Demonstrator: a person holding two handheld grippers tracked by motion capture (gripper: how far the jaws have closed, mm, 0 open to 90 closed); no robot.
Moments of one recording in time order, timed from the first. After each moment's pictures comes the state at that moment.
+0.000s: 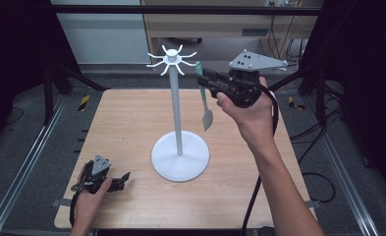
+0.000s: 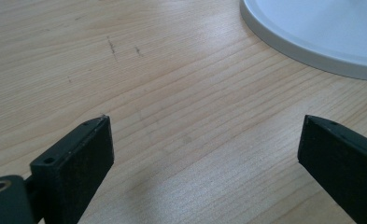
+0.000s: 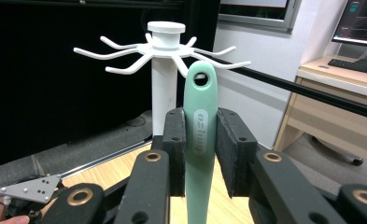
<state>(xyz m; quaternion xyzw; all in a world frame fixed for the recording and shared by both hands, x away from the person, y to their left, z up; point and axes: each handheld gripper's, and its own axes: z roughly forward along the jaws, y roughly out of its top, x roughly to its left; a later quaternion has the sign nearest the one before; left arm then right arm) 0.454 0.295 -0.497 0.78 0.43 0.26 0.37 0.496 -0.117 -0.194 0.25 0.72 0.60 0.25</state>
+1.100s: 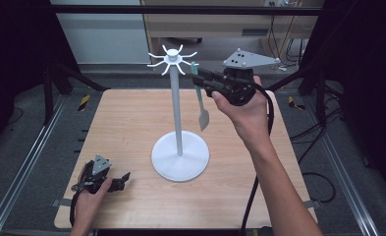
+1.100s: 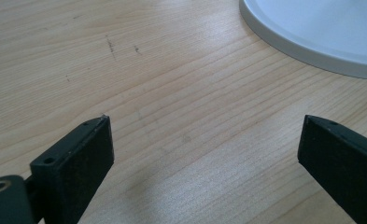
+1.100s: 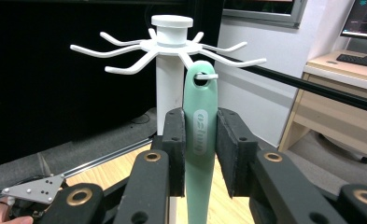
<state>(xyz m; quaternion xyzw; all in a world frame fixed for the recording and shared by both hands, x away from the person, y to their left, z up) 0.455 0.294 -0.498 0.78 0.43 0.26 0.37 0.503 -0.109 -0.196 0.25 0.73 0.59 0.24</state>
